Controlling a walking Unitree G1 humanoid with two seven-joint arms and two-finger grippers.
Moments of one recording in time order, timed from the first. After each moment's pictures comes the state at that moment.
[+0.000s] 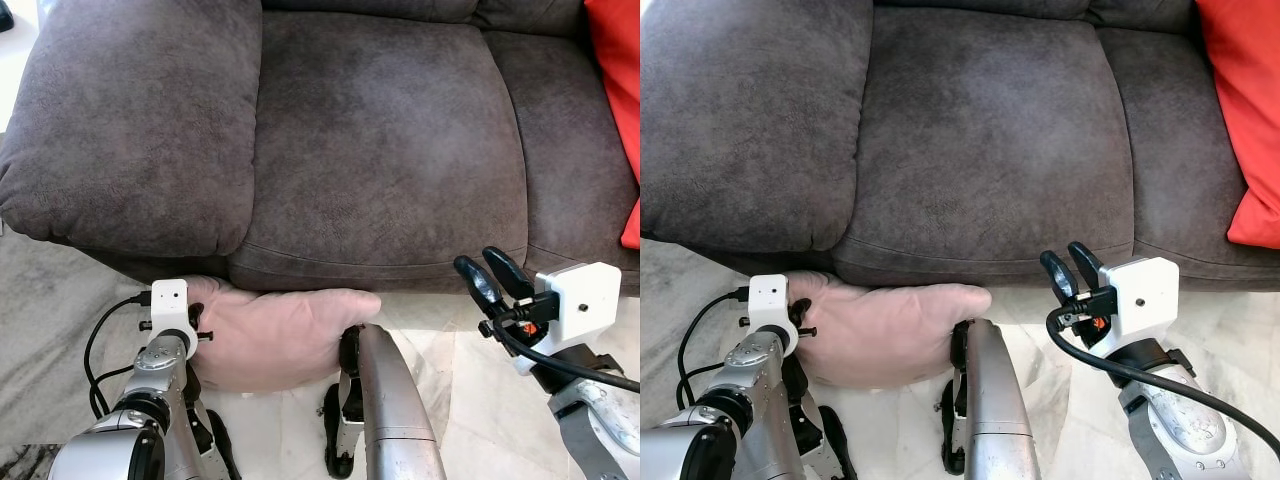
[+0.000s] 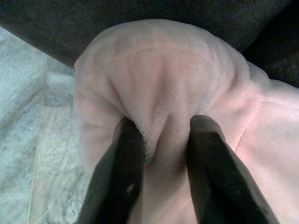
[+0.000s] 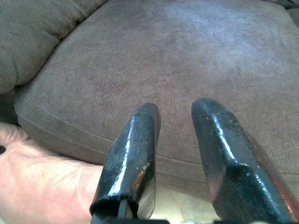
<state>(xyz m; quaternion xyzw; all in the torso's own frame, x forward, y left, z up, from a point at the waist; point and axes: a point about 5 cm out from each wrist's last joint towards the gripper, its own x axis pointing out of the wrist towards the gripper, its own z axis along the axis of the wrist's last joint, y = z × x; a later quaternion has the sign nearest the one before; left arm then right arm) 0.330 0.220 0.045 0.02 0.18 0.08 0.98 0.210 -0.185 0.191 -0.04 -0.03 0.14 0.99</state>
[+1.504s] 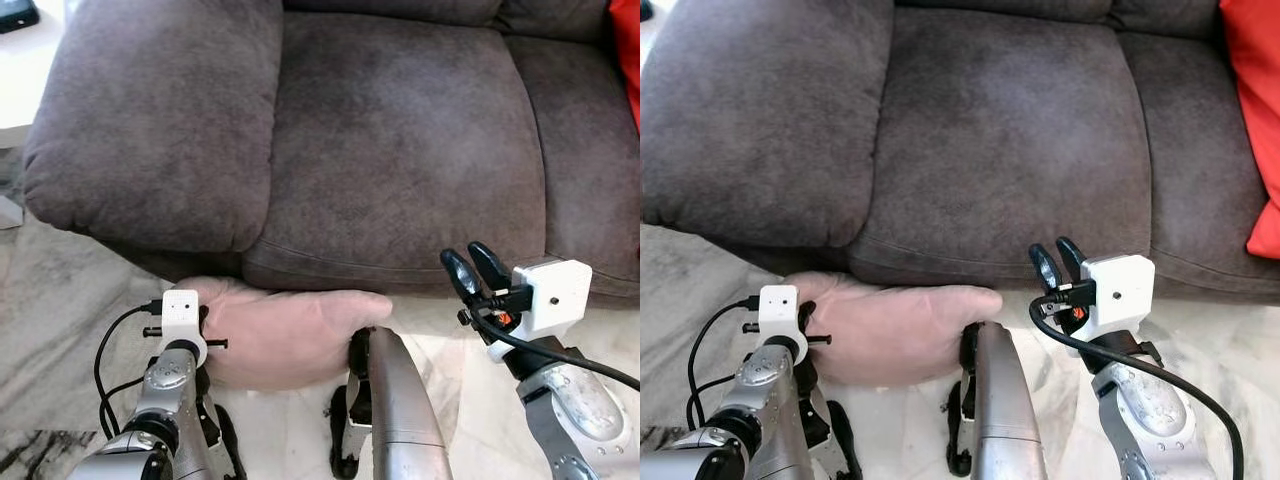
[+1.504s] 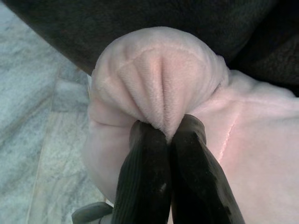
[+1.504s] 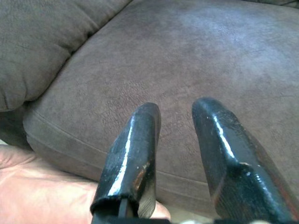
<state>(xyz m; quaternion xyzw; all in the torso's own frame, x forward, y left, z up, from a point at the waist) 0.320 0.200 0.036 0.02 0.13 0.06 0.99 0.233 -0.174 0.175 -0.01 -0.05 0.12 0.99</state>
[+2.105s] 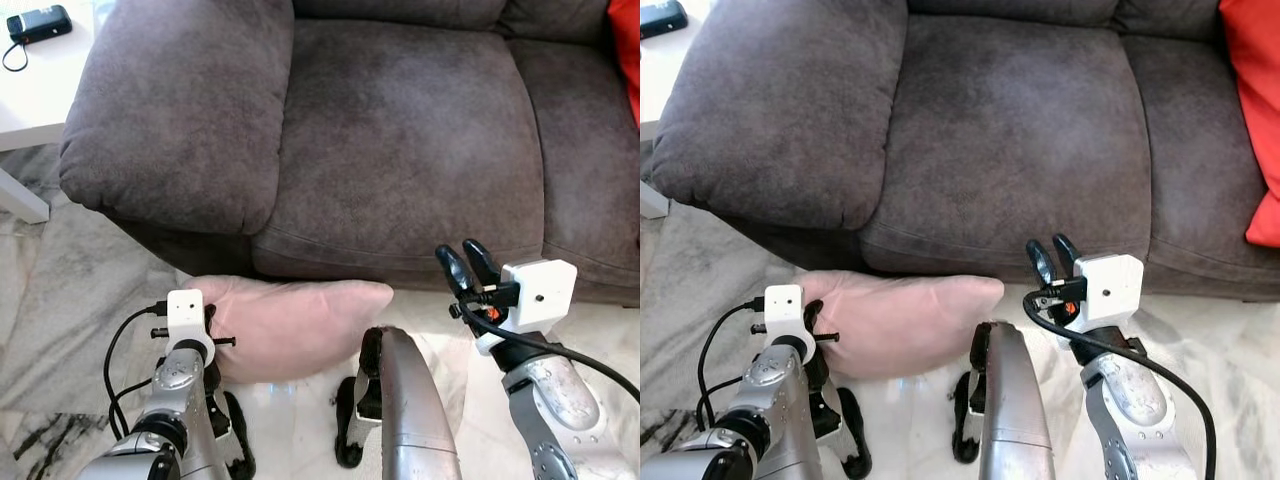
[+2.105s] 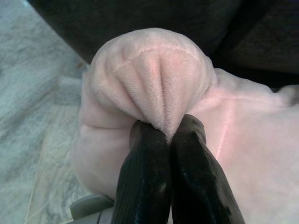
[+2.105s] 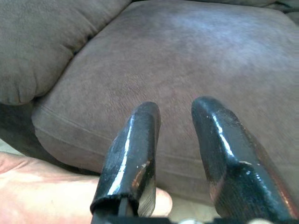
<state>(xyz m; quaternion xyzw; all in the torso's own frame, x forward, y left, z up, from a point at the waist) 0.320 0.194 0.036 0.00 0.13 0.06 0.99 0.242 -0.171 0.162 -0.01 -0.06 0.11 0.99</state>
